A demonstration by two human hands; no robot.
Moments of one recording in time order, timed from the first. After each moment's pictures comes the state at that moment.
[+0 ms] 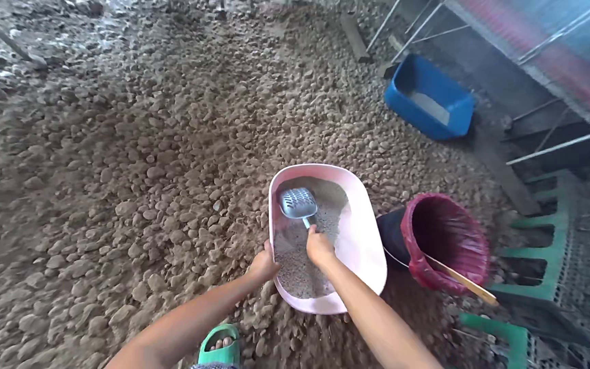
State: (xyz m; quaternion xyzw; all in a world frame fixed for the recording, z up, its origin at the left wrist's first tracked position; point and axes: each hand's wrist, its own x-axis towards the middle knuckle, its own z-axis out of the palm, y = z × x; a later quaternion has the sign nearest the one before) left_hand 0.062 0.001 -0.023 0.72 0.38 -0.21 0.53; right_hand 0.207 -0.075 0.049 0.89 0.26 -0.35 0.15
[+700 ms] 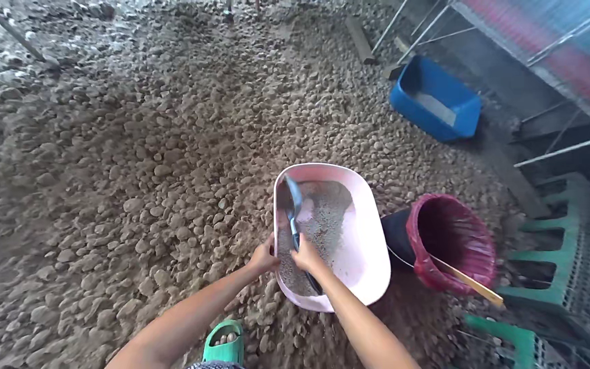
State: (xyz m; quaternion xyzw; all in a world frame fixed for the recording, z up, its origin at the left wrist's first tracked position) left_hand 0.051 0.017 -0.039 0.64 0.37 -0.12 0.66; right_hand 0.180 -0.081 0.013 0.86 0.24 -0.44 -0.09
